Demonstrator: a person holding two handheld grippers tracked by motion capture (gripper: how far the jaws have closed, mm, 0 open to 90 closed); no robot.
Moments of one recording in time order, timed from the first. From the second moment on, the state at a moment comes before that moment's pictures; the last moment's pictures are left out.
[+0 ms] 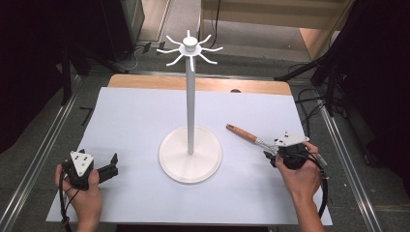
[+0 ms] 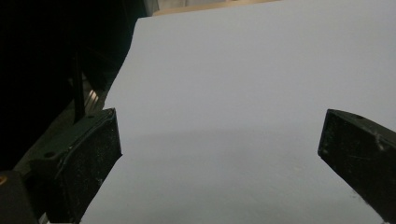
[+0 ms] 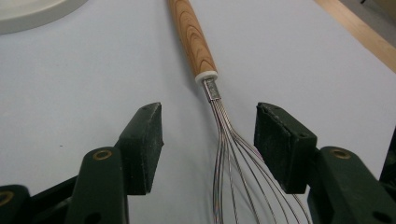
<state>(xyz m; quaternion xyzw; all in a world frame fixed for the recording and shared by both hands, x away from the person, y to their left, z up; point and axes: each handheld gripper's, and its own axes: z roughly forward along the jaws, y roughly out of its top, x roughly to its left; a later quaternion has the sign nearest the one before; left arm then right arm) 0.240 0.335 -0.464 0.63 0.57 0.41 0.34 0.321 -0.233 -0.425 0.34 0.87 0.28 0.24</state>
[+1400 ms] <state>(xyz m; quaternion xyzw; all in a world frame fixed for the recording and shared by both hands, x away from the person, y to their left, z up) 0.240 0.335 -0.464 0.63 0.57 0.41 0.34 0.405 -0.191 -0.426 0.28 0.95 0.12 0.11</state>
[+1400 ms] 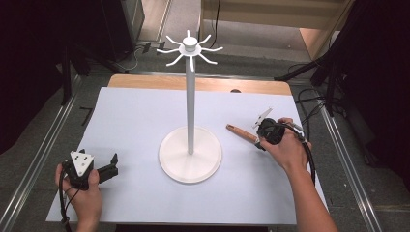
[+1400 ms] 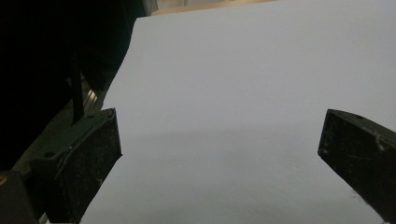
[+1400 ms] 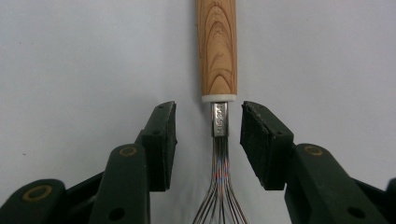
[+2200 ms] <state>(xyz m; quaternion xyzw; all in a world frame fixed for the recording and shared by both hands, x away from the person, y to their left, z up) 0.241 0.335 -0.464 0.63 0.57 0.41 0.34 0.440 -0.165 -0.429 0.27 0.96 0.07 0.07</state>
